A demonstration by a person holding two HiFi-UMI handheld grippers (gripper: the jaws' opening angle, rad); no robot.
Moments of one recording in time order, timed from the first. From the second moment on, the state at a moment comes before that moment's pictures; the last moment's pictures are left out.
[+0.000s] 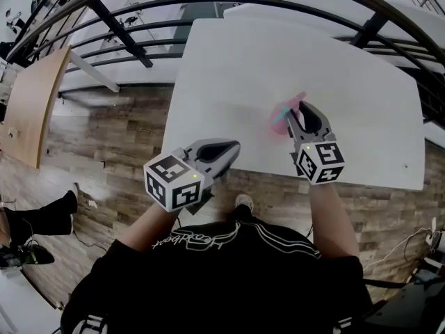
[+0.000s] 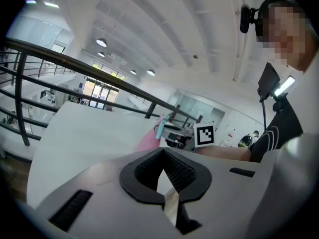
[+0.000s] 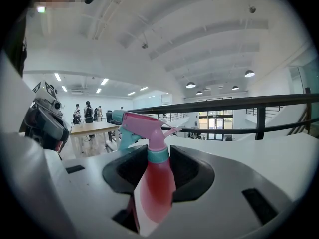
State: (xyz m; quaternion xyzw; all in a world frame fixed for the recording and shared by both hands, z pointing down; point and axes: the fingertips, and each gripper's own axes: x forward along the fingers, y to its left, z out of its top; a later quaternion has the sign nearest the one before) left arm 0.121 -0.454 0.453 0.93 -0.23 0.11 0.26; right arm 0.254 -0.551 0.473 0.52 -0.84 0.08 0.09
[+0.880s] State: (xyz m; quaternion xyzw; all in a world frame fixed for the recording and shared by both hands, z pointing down) left arm 0.112 -0.447 0.460 0.93 -0.22 0.11 0.27; right arm 0.262 -0.541 0.491 0.53 -0.84 0.08 0.11
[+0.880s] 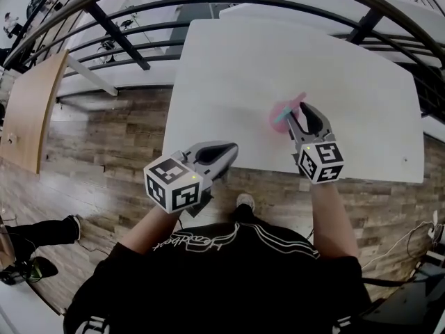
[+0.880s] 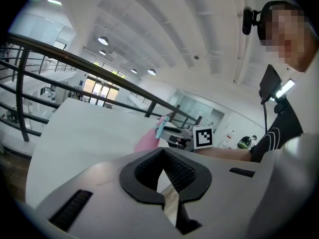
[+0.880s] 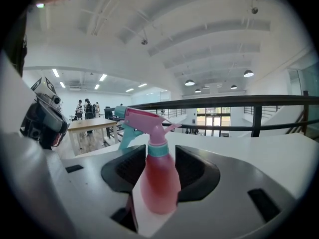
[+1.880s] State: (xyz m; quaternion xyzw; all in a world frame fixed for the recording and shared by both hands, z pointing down) left arm 0.083 -0.246 0.334 0.98 -0.10 0.07 0.17; right arm 0.146 -0.236 0.339 0.47 -0.87 0.14 0.02
